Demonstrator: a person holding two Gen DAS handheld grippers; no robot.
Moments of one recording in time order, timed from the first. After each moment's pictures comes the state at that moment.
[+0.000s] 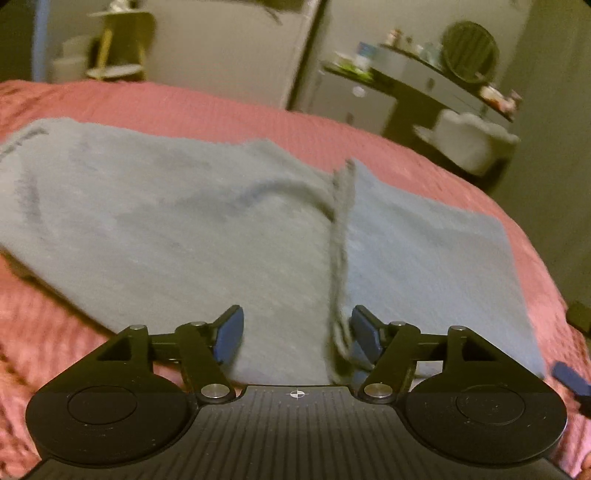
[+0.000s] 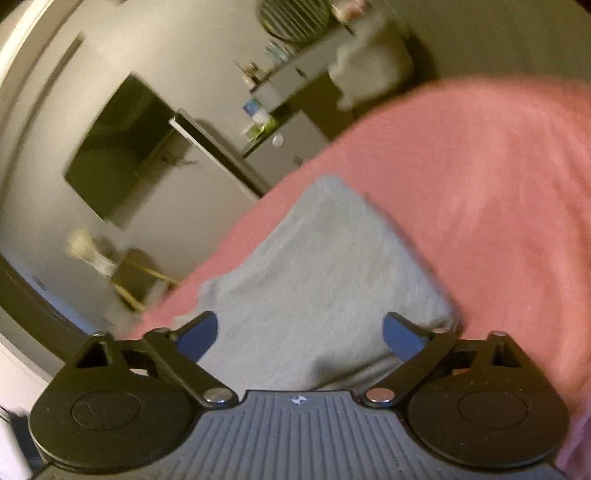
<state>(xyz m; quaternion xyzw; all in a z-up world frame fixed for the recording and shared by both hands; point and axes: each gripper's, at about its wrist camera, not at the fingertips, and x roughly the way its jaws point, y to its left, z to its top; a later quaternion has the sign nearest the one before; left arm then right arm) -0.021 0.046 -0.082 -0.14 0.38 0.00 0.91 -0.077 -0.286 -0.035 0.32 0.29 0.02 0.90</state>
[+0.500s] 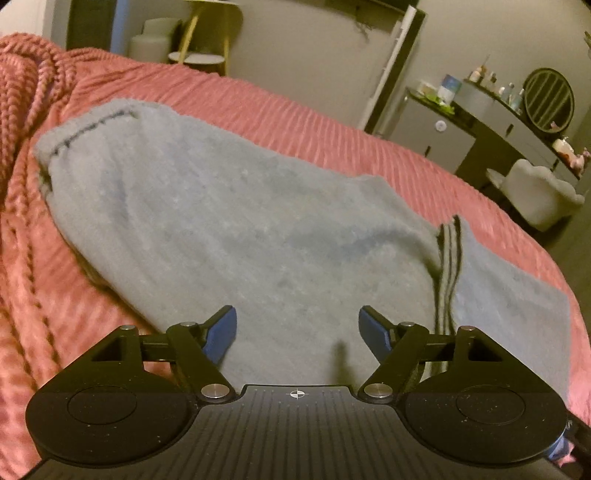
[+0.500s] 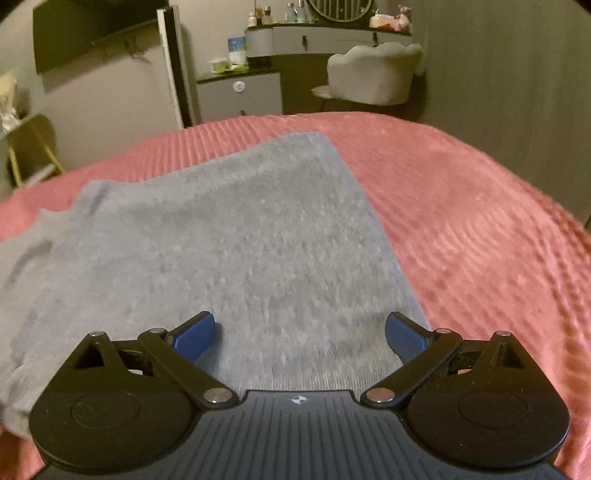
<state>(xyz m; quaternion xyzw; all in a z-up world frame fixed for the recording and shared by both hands) -0.010 0.110 -0.081 -0.19 0.38 0.11 0.90 0.004 -0.211 -0.069 0.06 0.38 -0.09 0.92</state>
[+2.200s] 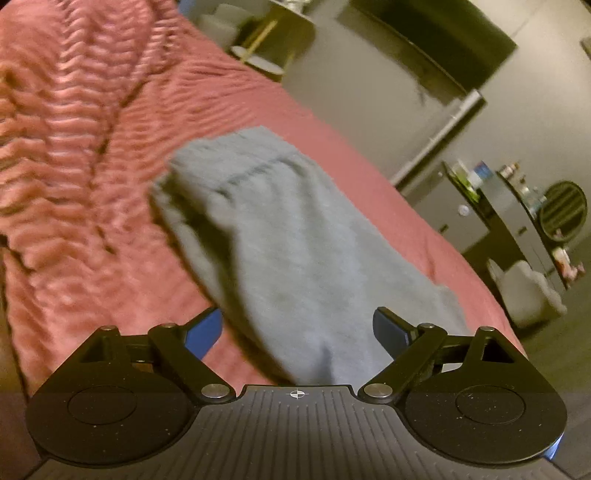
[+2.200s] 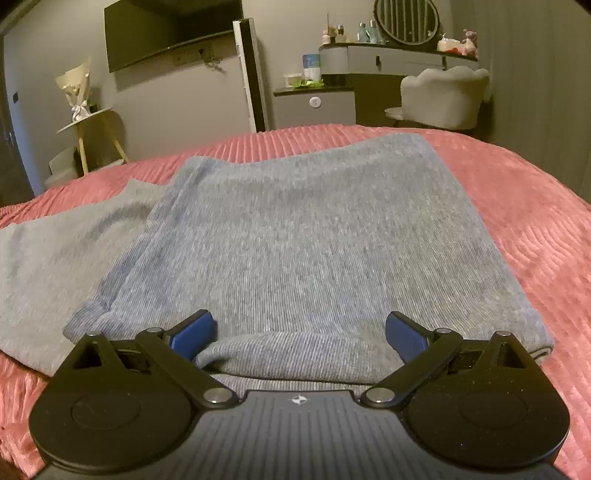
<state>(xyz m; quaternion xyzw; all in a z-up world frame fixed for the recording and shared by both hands) -0.058 0.274 -0.090 -0.35 0.32 0.13 0.87 -0.038 -0.170 -0.092 0.05 0.34 0.03 0.94</state>
